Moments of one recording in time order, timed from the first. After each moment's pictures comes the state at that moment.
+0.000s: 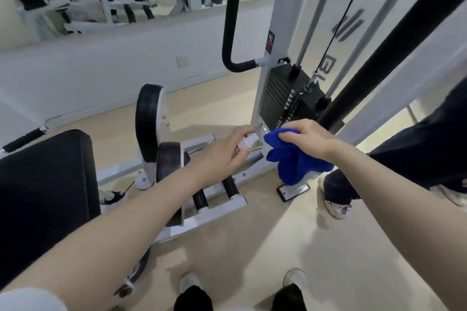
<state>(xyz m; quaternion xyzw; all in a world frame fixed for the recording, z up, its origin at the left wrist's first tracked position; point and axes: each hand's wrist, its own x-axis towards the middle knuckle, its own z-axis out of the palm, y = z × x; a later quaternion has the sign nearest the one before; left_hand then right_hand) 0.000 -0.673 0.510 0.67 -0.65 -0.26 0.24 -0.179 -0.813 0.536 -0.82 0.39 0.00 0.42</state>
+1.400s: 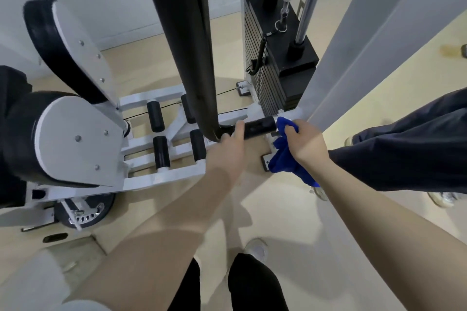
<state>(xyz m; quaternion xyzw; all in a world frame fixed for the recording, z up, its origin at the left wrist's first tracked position) -0.241 -0.855 0.343 0.89 -0.41 -0.20 -0.02 -0.350 -0.971 0.326 -0.72 0.54 -0.03 0.44</state>
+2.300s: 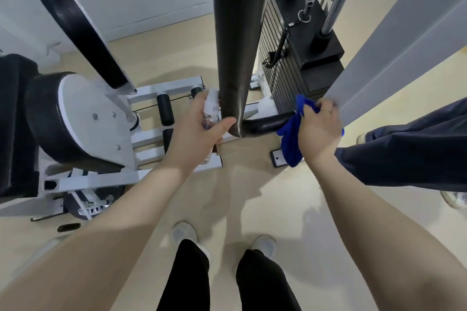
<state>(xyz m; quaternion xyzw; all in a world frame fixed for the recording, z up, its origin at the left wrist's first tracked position) -0.175 -0.796 0.413 0.78 -0.30 -0.29 0.47 -0.319 -0.960 0.307 -0.82 0.53 -0.09 0.17</state>
